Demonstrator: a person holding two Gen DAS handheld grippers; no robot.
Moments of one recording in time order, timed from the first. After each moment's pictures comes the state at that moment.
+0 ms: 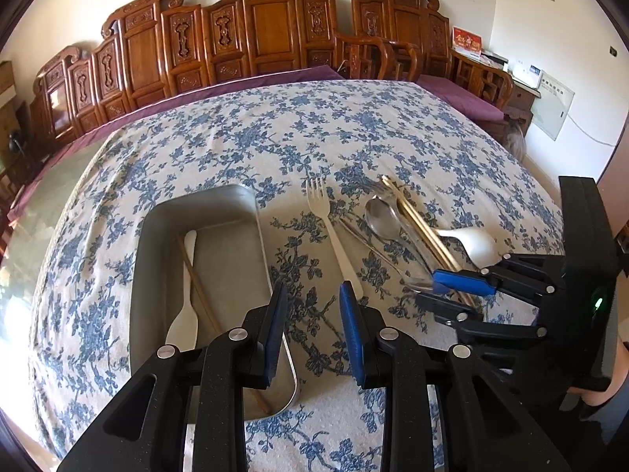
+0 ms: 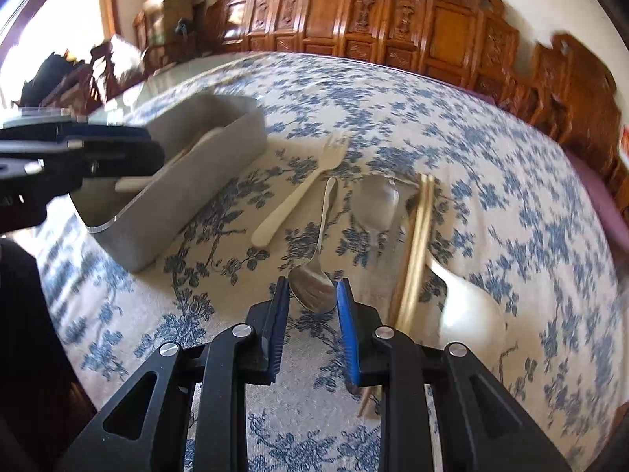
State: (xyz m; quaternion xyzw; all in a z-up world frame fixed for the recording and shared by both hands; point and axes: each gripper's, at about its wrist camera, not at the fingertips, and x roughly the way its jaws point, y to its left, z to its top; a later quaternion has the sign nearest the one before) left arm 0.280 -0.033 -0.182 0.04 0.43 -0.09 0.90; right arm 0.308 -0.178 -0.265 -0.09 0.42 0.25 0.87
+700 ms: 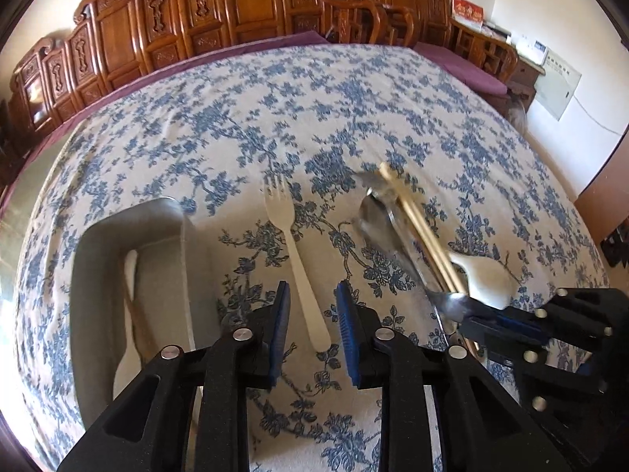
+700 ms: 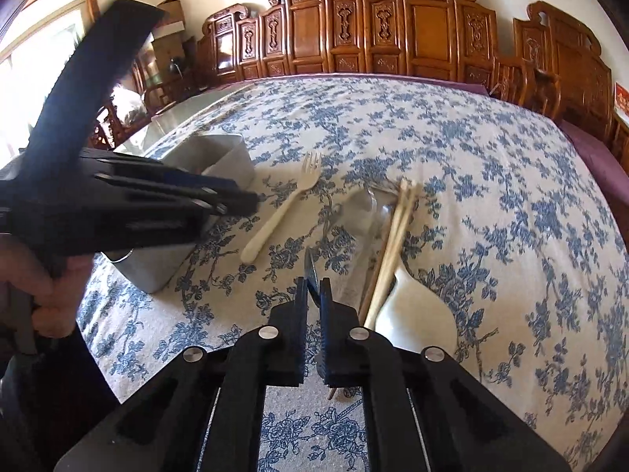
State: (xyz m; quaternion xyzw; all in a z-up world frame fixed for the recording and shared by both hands) left arm 0.346 -0.078 -0.215 0.06 0.49 -0.10 0.86; right arm 0.305 -0.219 -0.244 -0.02 0.40 0.27 0.87
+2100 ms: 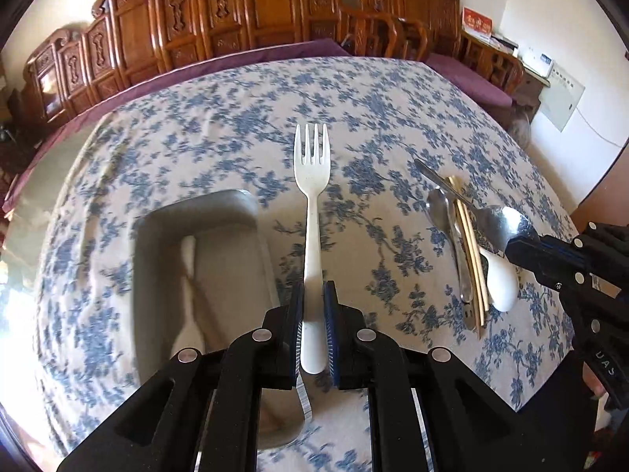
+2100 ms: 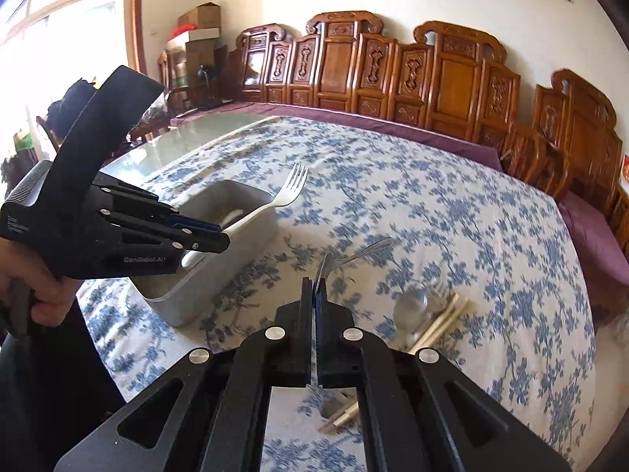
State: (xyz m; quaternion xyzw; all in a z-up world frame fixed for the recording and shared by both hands) left arm 0.316 -0.024 -0.176 0.04 0.48 -0.08 0.87; right arm 0.298 -0.192 -0.176 -0.09 0.33 0.30 0.89
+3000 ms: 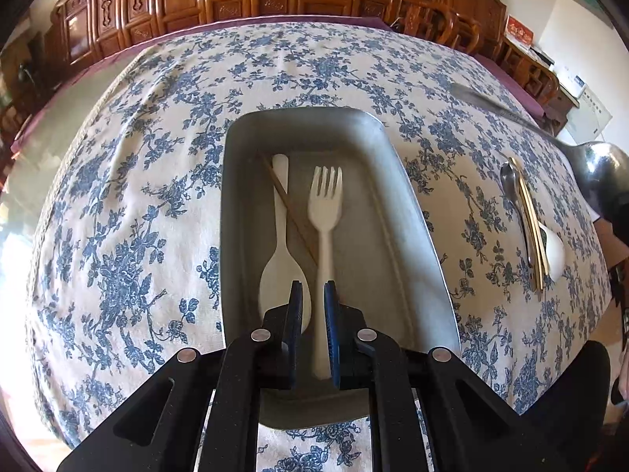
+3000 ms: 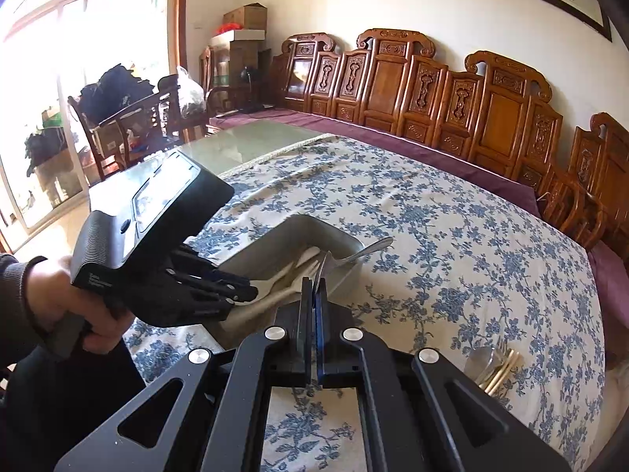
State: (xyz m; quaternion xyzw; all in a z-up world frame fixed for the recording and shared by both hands) left arm 0.299 0.066 -0.219 -0.01 0.53 -0.05 0.85; right arm 0.273 -0.098 -0.144 -0.12 0.30 0.35 0.88
